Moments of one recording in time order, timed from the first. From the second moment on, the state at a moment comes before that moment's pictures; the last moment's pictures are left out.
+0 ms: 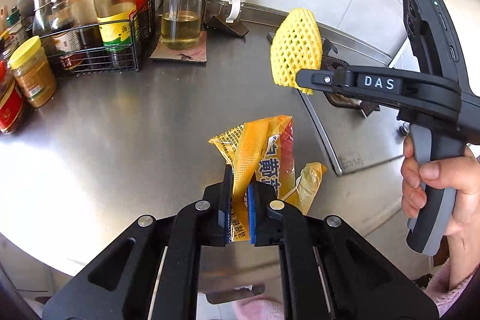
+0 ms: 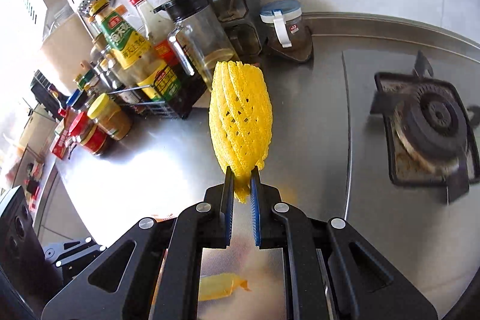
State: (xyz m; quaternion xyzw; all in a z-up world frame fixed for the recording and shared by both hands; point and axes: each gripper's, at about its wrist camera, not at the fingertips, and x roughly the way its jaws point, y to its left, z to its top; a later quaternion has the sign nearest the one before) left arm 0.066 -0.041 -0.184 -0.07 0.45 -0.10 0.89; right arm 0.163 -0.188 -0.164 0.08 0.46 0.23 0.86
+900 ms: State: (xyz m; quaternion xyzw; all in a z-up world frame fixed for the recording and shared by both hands) left arm -0.088 -0.016 -0.343 -0.09 0.58 -0.09 0.81; right arm -0.084 -0.207 -0.362 0.11 0.64 0.16 0.74
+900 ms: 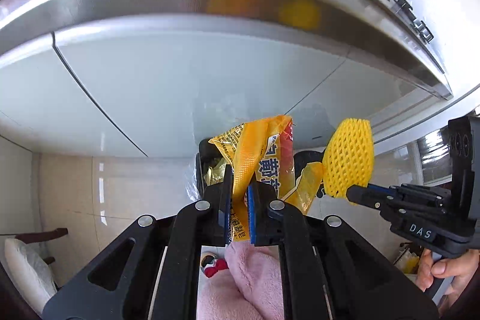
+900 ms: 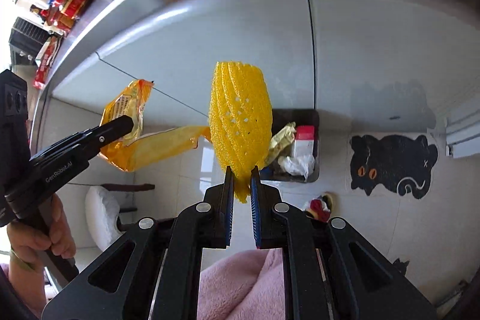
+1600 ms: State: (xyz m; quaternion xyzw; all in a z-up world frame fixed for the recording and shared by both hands) left arm -0.014 -0.049 -0.569 -0.08 0.66 -0.04 0.75; right arm -0.036 -0.212 -0.588 0.15 0.72 0.11 0.67
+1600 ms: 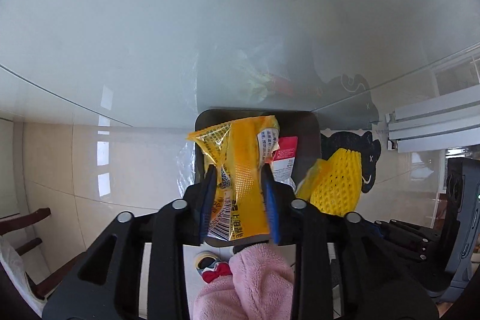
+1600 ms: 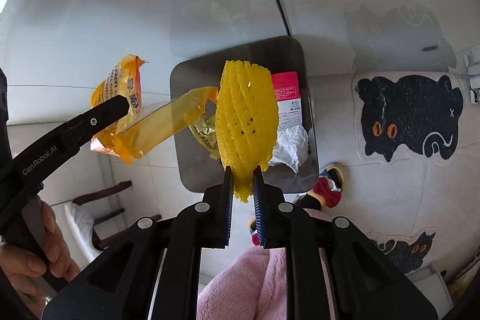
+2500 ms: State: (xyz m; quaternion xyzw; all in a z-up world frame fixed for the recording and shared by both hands) left arm -0.053 -0.047 -0.326 -0.09 0.55 -0.07 0.83; right arm -0.068 -0.230 -0.370 0.06 0.63 0.09 0.77
